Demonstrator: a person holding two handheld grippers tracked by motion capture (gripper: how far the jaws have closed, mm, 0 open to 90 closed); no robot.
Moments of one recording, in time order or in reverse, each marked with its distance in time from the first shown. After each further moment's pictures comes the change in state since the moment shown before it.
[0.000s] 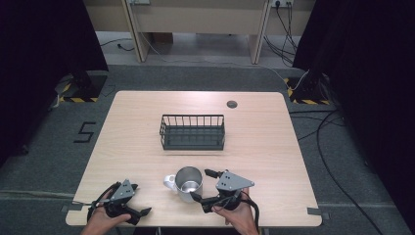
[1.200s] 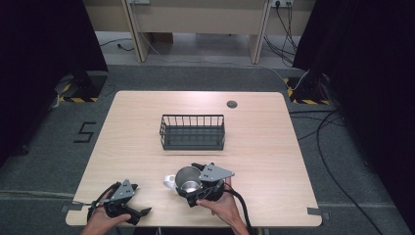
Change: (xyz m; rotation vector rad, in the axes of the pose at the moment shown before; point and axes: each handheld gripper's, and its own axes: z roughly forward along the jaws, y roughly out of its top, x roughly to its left) left arm 0.000 0.000 0.000 0.001 0.000 -0.001; right arm -0.006 0.000 0.054 0.009 0.051 -0.005
